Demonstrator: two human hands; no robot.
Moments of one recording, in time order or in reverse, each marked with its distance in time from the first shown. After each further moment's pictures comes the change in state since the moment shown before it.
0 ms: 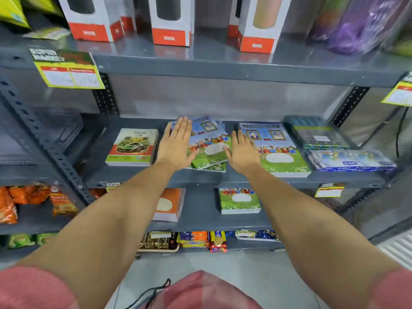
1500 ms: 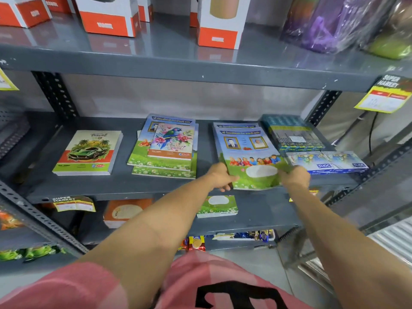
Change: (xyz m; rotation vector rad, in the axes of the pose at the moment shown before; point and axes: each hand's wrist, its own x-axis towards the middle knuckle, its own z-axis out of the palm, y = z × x) left_hand 0.054 0.202 0.018 -1.168 -0.729 -0.202; right_hand -0.039 0.212 0.015 0.539 0.037 0.917
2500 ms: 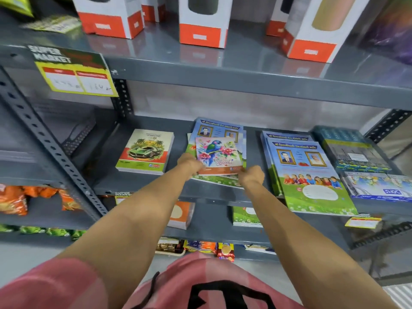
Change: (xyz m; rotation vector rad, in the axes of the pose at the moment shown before) left_hand -0.015 -0.131 -0.182 -0.149 0.500 -0.348; right_hand -0.127 -0.166 0.169 0.126 -0.331 -0.083
